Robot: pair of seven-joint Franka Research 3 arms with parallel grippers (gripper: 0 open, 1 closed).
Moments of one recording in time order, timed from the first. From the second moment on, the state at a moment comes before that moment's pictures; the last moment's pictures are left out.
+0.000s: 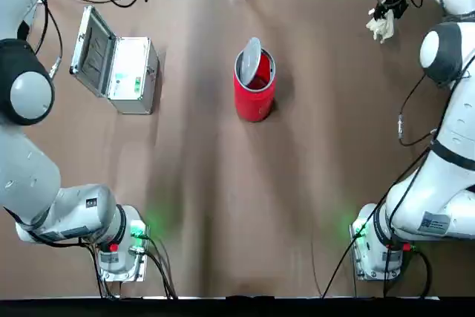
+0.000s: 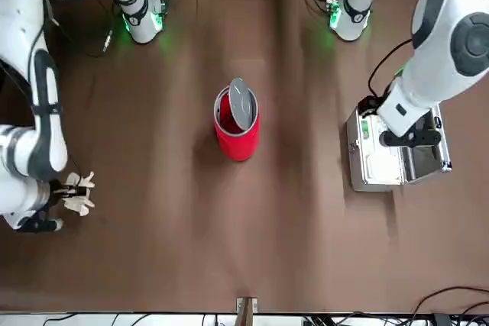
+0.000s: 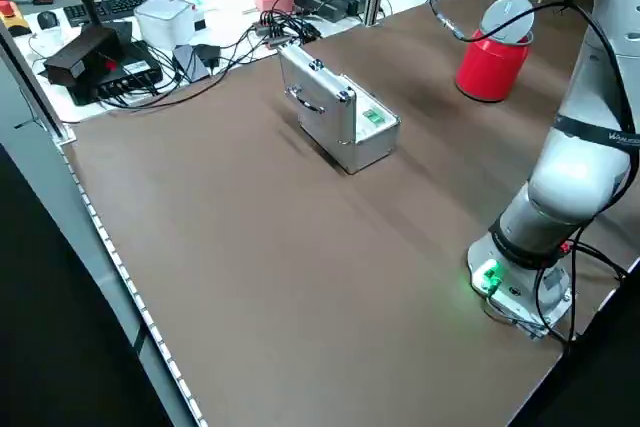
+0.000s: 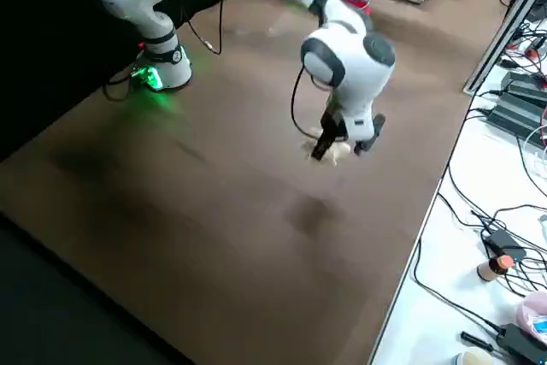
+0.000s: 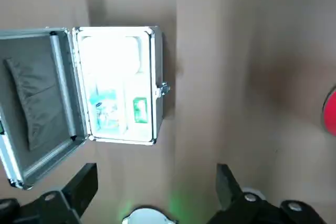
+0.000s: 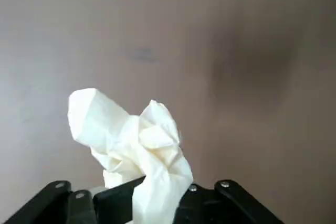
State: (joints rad) left arm 0.15 0.24 -0.46 -1.43 0.13 1.43 -0.29; right arm -0.09 0.68 -0.08 -1.31 0.00 1.79 -0.17
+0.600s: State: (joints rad) left arm -0.04 0.18 0.00 -1.39 -0.07 1.47 -0.09; right arm 0.22 0.52 -0.06 -1.32 0.17 1.49 0.09
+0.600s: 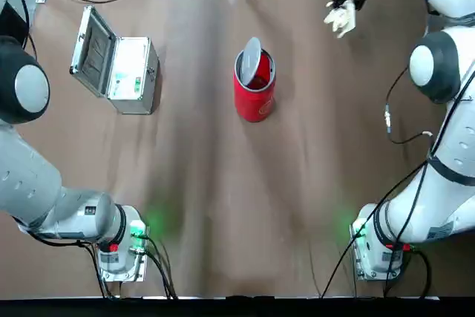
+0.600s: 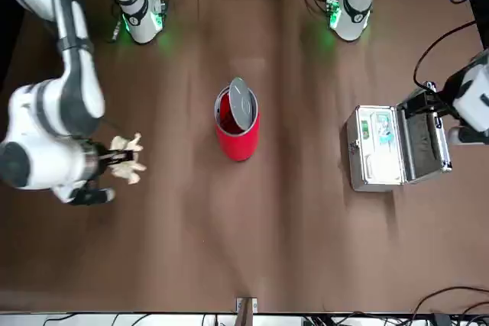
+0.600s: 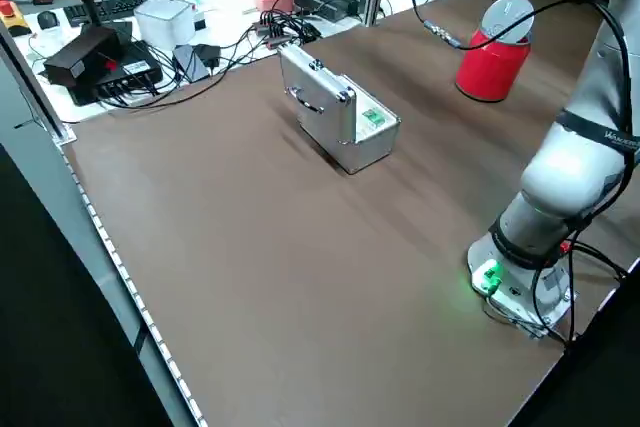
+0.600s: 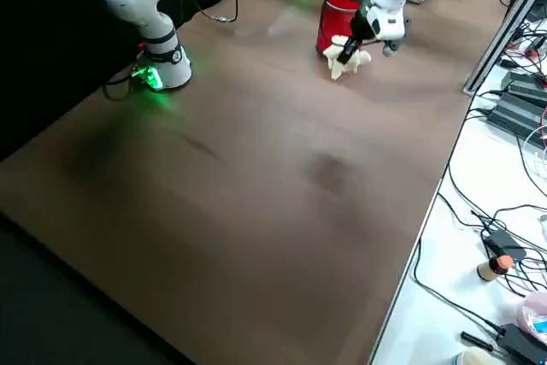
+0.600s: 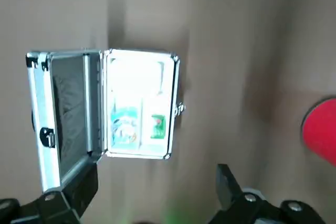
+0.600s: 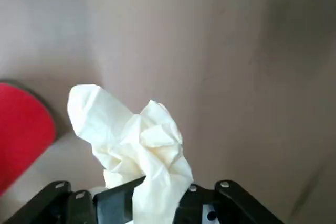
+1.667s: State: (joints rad) left arm -0.11 0.08 -0.04 -1.48 0.05 1.57 -0.07; right arm 0.57 0.52 -0.06 -1.35 0.41 1.49 0.37
